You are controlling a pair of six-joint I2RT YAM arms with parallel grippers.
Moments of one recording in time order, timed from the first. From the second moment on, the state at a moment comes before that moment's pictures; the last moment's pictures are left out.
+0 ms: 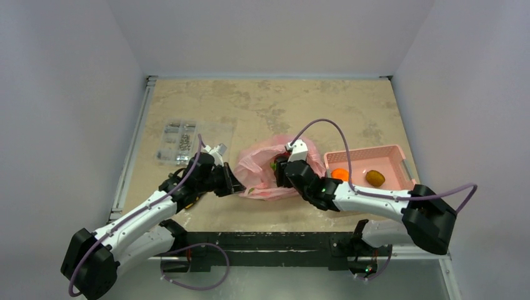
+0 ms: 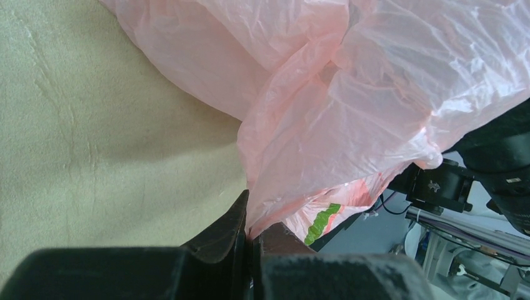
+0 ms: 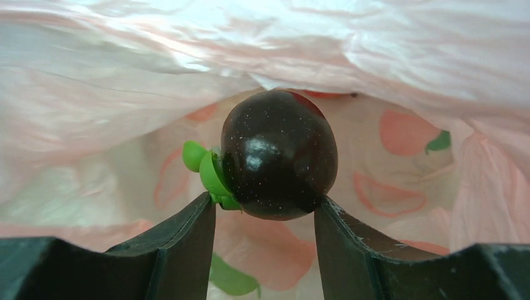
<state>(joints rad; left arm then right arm) -0.60 0.91 0.48 -0.25 0.31 -0.88 1.00 1.30 0.61 0.05 0.55 0.51</state>
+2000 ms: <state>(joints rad) -0.60 0.84 0.48 -0.28 0.31 -0.88 0.20 0.82 0.71 -0.62 0.55 0.79</state>
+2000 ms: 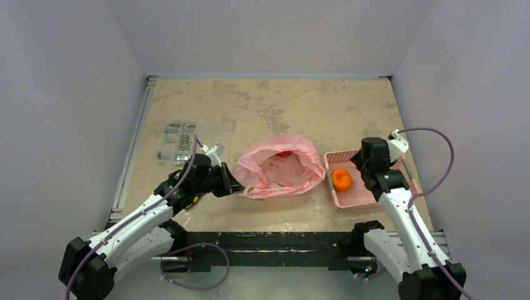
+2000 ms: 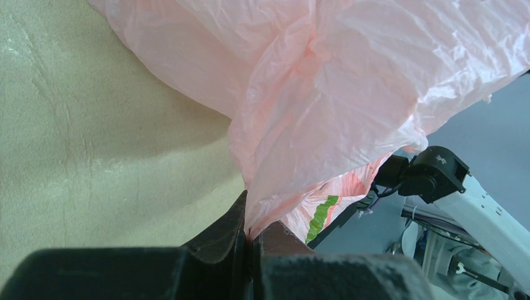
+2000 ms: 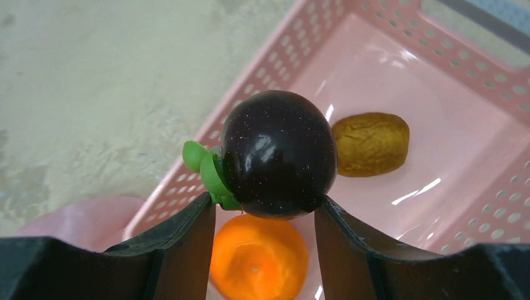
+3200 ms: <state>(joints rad) -0.62 1.00 0.39 -0.18 0.38 -0.85 0.01 0.89 0.45 -0.34 0.25 0.77</state>
